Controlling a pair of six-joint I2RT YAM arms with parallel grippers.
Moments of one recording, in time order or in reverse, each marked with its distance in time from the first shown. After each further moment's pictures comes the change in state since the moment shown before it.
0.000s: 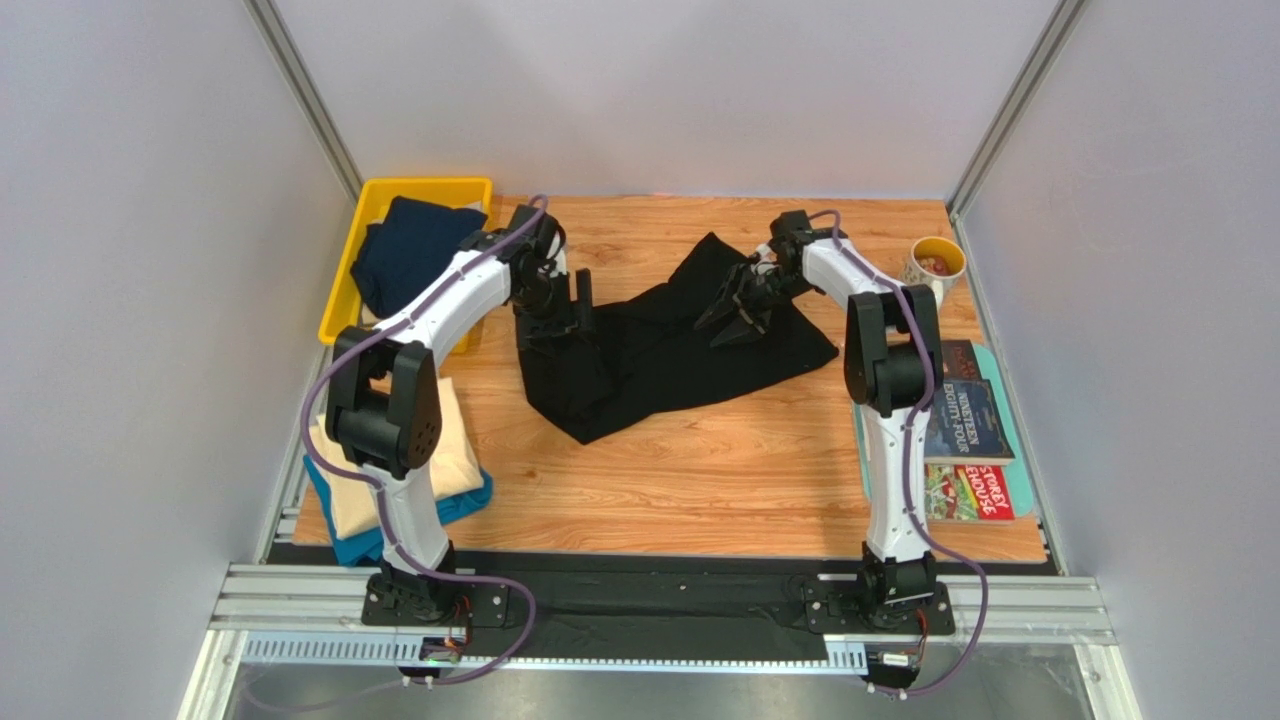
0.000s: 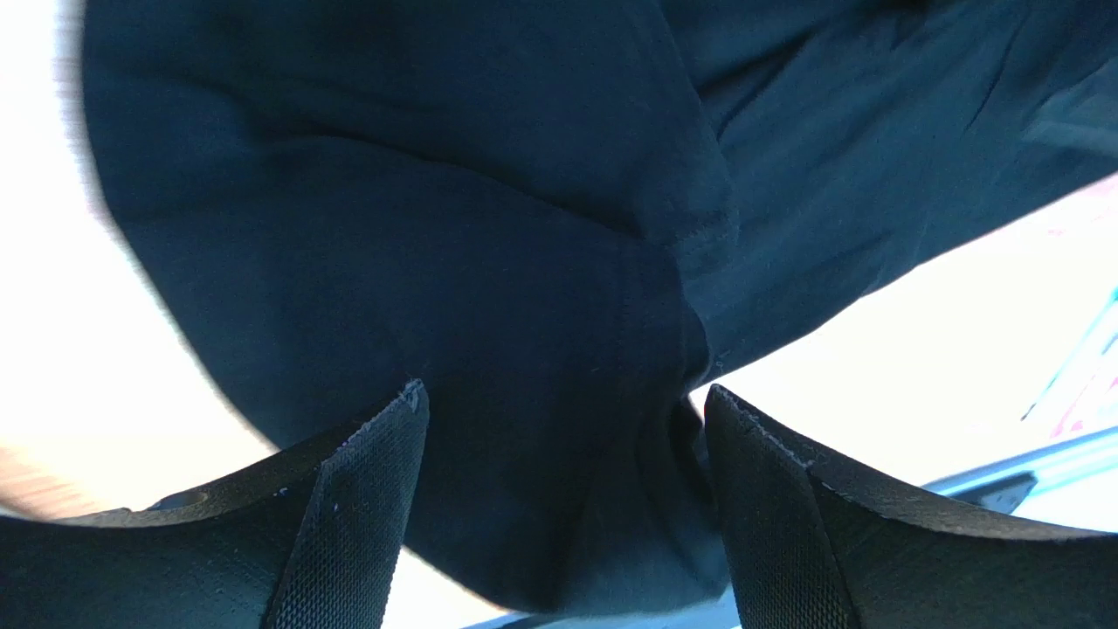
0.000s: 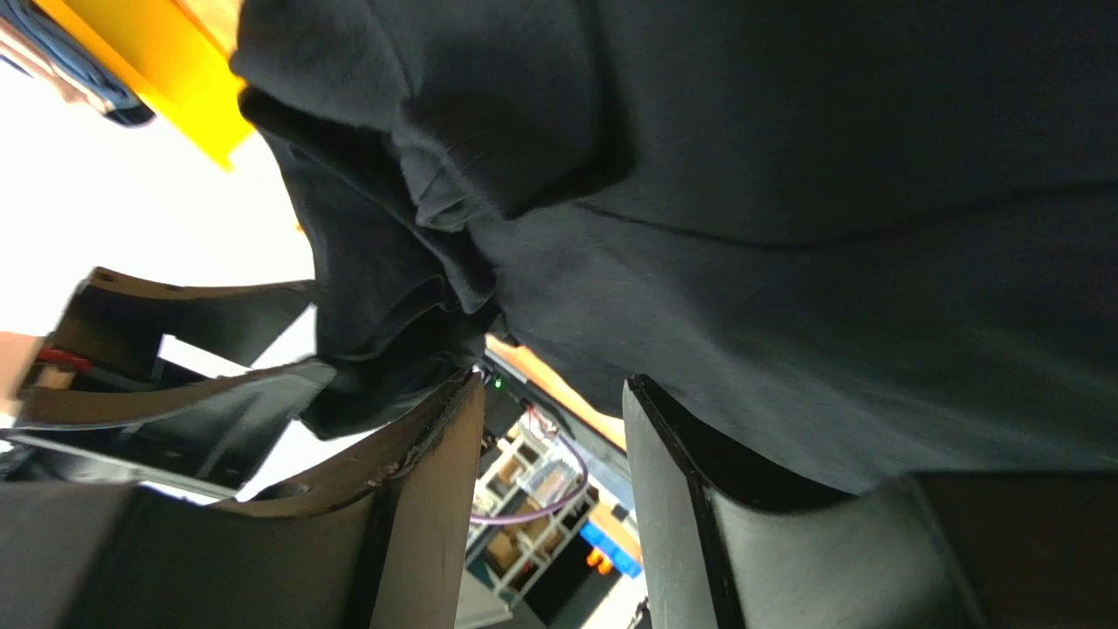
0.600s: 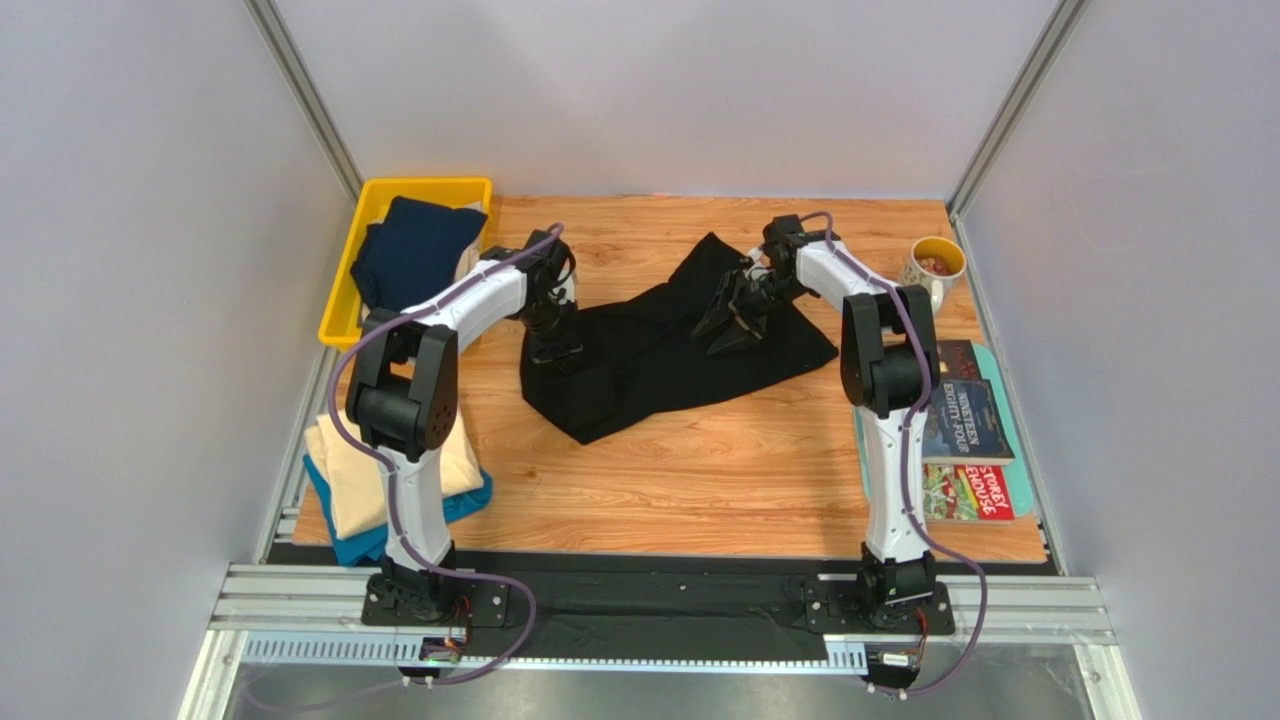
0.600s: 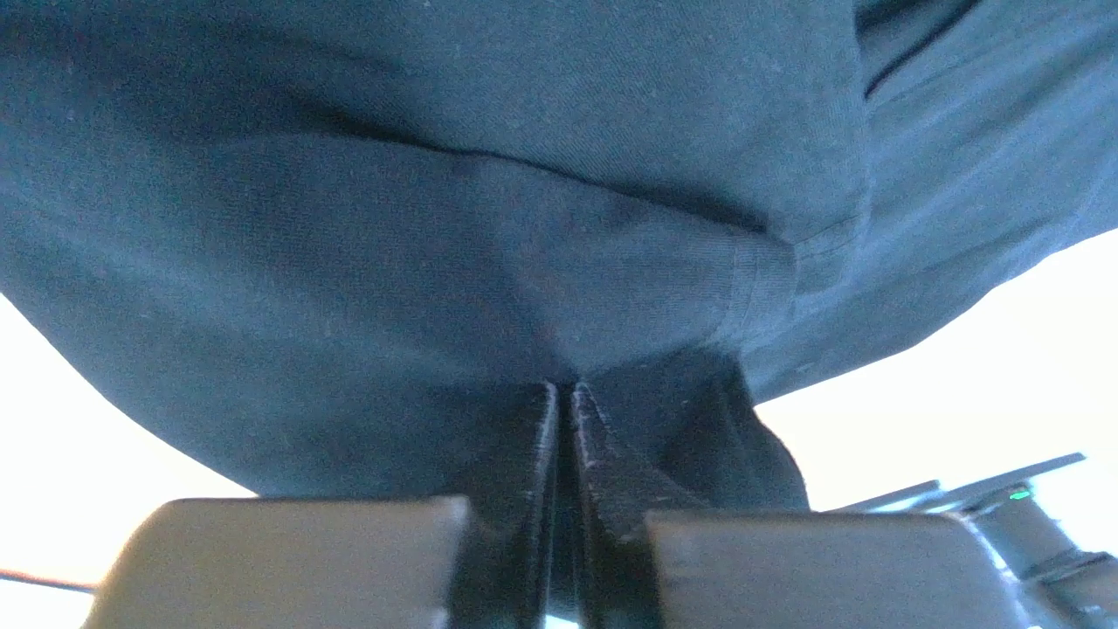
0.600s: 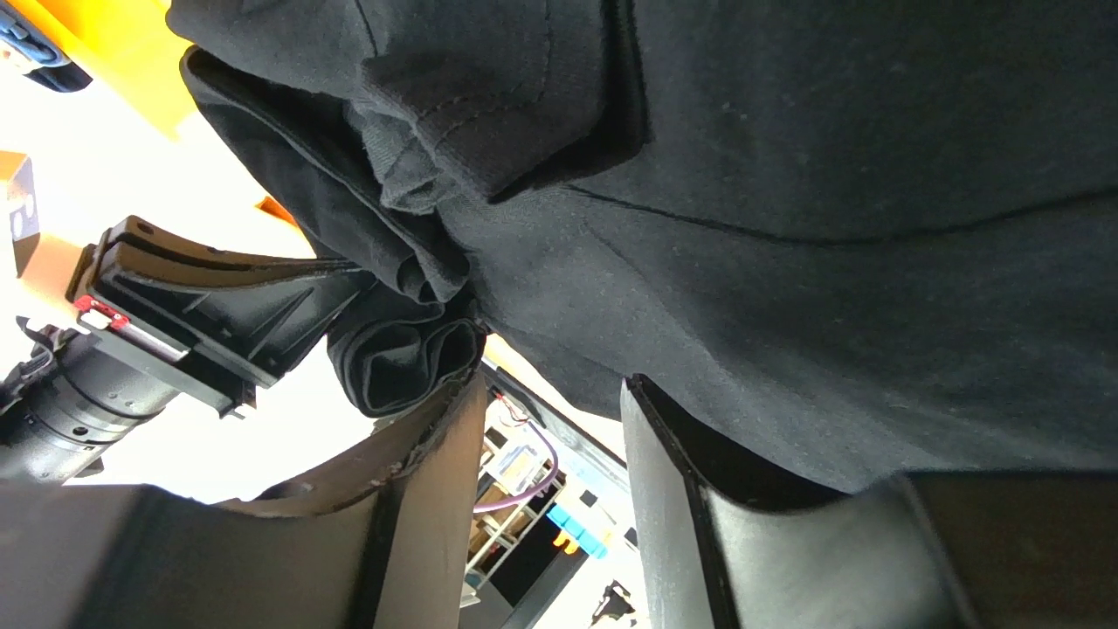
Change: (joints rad) left arm -0.024 0.116 -0.045 -0.006 0.032 0.020; right arm 0.004 -0.003 -0.013 -0.020 0.016 -0.058
